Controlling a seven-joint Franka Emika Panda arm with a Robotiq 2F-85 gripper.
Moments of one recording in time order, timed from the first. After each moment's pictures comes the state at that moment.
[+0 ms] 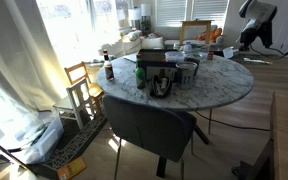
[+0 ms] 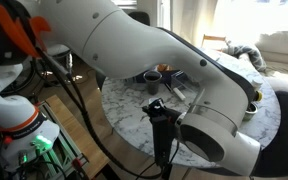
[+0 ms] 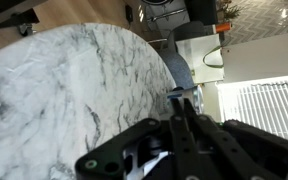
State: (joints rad) arm -0.85 0.86 -0.33 -1.39 0.70 1.04 -0.94
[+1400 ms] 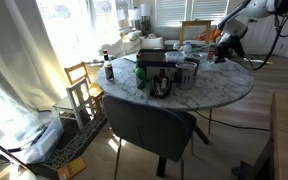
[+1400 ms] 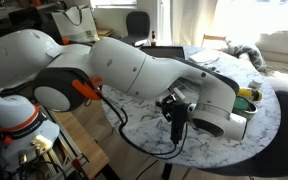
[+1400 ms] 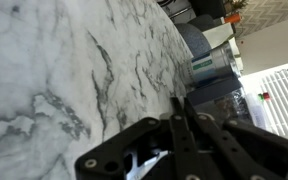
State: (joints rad) arm -0.89 1.21 -0.07 -0.93 0.69 1.07 -0.54
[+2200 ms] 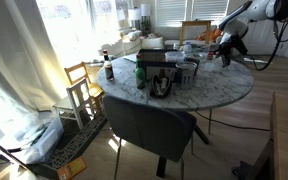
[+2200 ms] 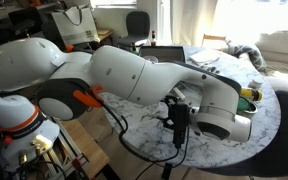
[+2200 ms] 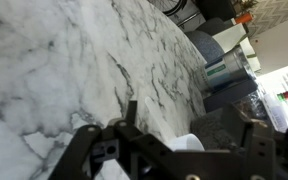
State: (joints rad) arm -0.91 1.27 -0.05 -0.81 0.60 1.01 -0.44
